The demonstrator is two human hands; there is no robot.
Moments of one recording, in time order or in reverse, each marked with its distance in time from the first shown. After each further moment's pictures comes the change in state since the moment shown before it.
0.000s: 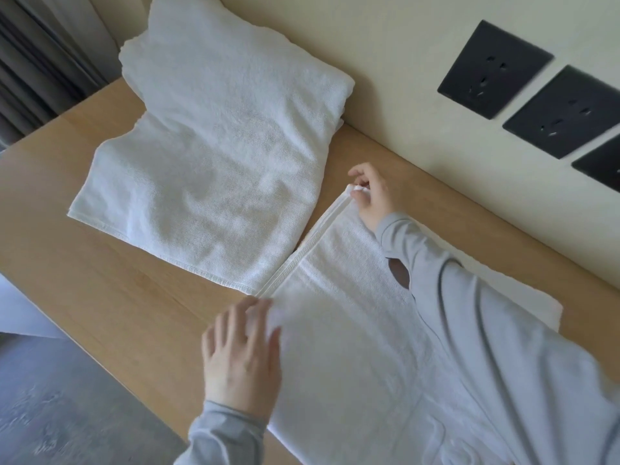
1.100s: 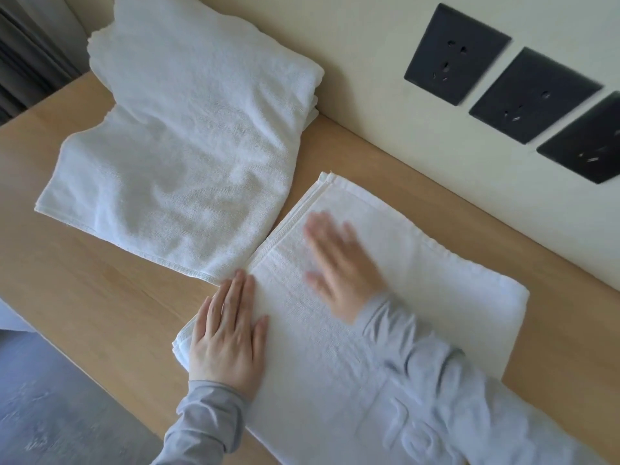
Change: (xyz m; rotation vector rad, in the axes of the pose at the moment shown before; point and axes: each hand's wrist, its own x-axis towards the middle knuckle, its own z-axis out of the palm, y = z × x) left_hand -0.002 0.007 0.034 0.133 -0.068 0.083; right_hand -0.128 -0.012 -0.012 -0.445 -0.223 -0.432
